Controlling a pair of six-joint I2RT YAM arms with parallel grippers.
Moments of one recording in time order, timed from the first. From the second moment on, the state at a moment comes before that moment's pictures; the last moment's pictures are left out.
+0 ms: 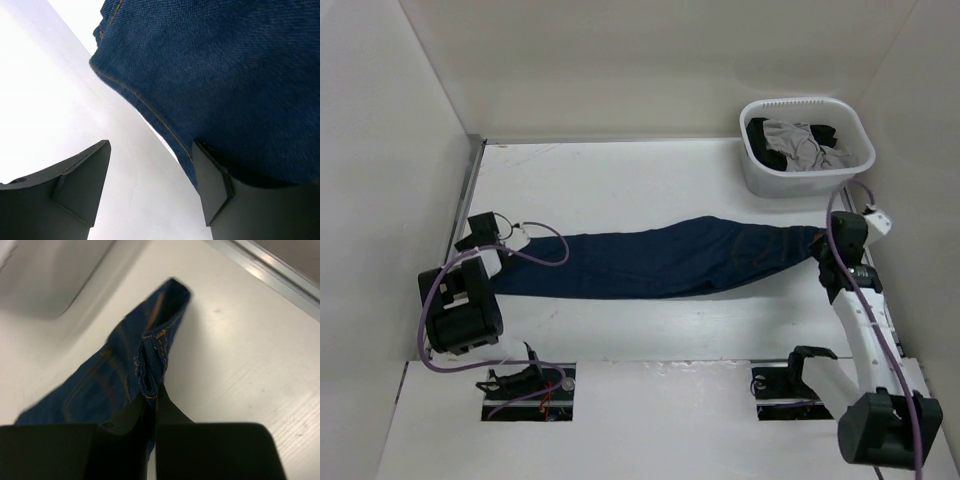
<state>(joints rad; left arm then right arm) 0.31 1.56 0.68 -0.01 -0.34 1.25 -0.16 0.90 0.69 -0.41 0.36 0.64</state>
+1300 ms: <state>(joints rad) 0.40 1.80 0.95 -0.13 -0.44 1.06 1.14 1.96 1.52 -0.28 0.30 0.33</state>
